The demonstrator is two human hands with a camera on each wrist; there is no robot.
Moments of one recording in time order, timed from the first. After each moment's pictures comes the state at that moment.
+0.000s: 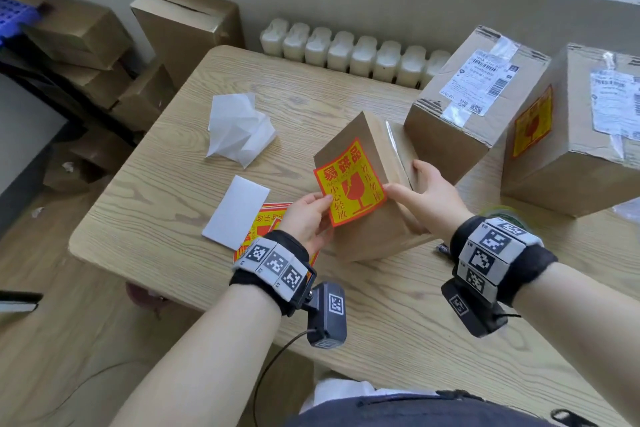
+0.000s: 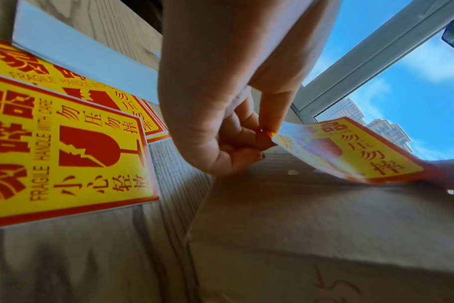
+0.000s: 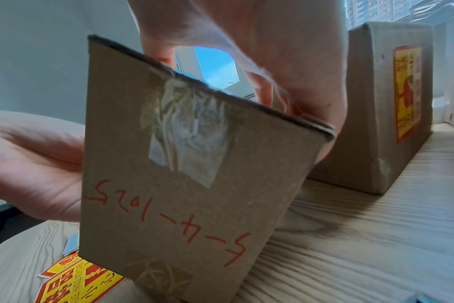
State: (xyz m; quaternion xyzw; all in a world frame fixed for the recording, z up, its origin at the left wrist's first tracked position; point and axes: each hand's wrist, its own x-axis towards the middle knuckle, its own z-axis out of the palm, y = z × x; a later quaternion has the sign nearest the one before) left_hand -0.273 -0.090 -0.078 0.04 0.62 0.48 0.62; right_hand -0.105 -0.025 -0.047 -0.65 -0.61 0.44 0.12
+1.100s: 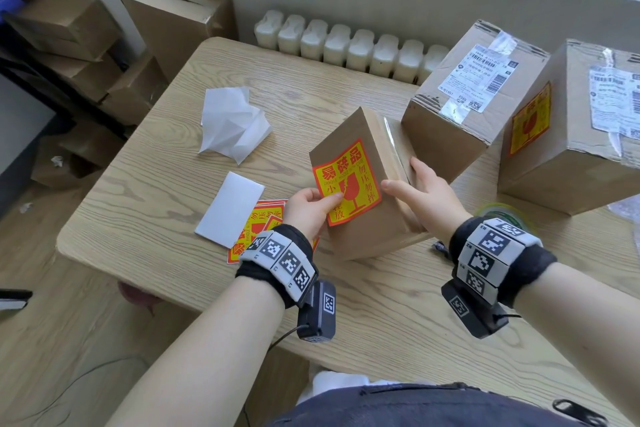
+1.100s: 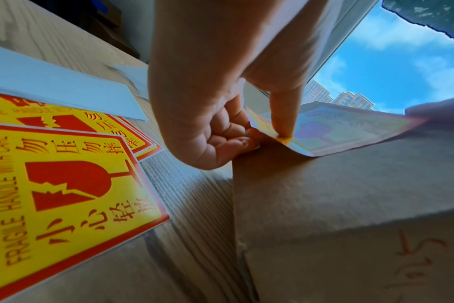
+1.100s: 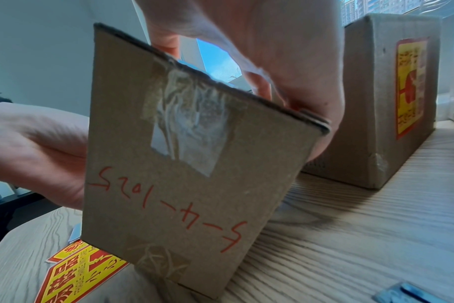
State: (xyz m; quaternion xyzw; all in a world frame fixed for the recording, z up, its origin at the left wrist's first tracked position) left_hand -0.271 -0.081 -0.099 0.15 0.70 0.45 0.54; right_hand -0.102 -0.026 -0.049 -0.63 -0.60 0.48 0.12
